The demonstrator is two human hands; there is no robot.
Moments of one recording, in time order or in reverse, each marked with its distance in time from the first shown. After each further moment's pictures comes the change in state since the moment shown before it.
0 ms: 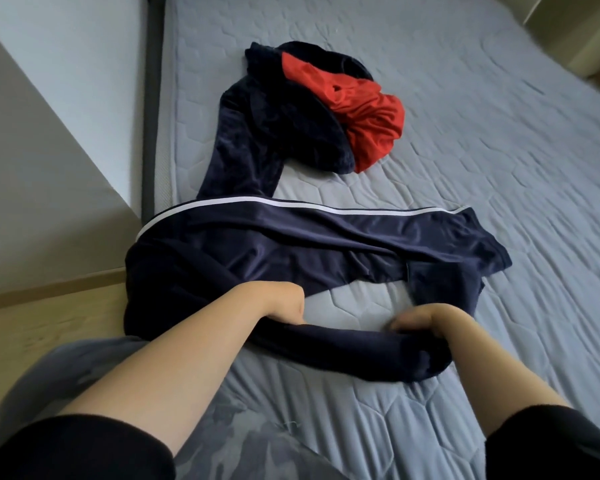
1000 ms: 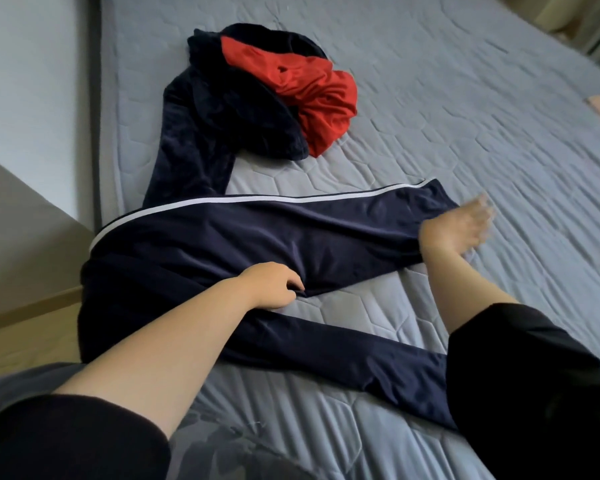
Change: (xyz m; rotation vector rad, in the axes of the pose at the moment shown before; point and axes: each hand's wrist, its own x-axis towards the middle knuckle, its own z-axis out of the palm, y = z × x) left_hand 0.043 0.029 -0.005 0.039 0.313 0.071; right_hand 0.026 0.021 -0.105 0.693 1.398 0.043
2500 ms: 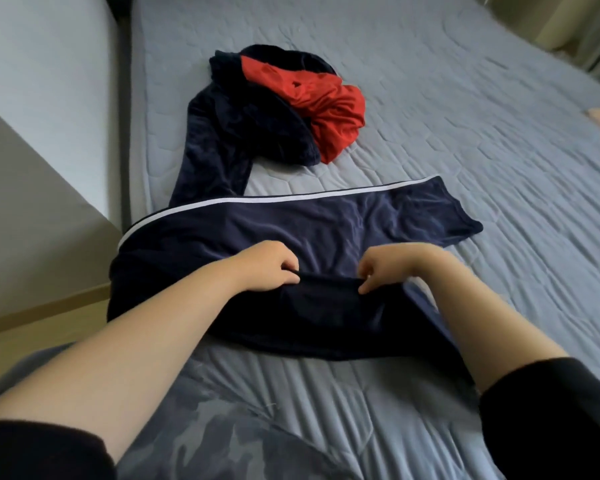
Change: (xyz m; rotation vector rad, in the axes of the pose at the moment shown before) left_hand -0.056 0.005 -0.041 -0.047 0.158 0.095; right_hand -0.108 -0.028 -0.060 -0.677 -1.142 -1.107
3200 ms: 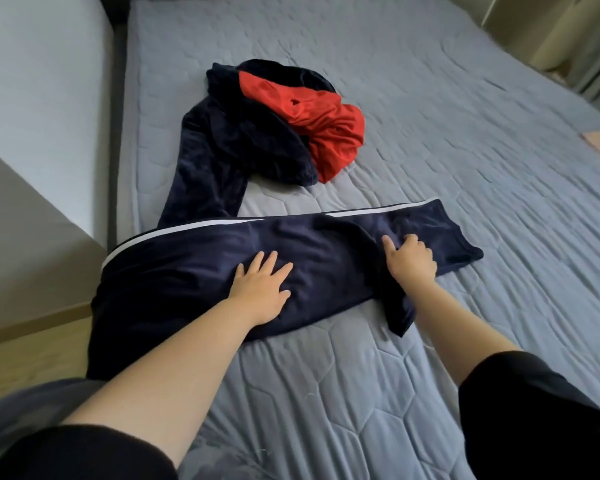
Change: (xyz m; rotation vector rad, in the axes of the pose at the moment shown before) left_hand 0.042 -0.030 0.043 0.310 -0.003 -0.292; right_hand 0.071 0.073 0.018 0.462 0.825 0.709
